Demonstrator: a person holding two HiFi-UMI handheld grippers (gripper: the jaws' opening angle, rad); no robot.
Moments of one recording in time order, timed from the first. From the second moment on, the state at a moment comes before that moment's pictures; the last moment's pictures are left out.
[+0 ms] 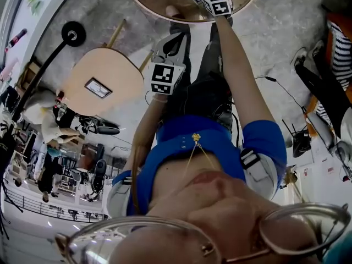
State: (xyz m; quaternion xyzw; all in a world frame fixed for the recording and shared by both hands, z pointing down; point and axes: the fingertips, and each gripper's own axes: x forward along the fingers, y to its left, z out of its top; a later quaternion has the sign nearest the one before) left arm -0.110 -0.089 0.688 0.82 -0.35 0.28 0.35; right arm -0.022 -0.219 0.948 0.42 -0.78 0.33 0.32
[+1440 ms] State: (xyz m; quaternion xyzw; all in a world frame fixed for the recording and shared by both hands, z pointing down) left arm -0.068 -0.134 0.623 0.83 -0.35 0.27 0.33; right arm -0.020 -0.192 0.854 0.30 -0.82 0.29 0.40
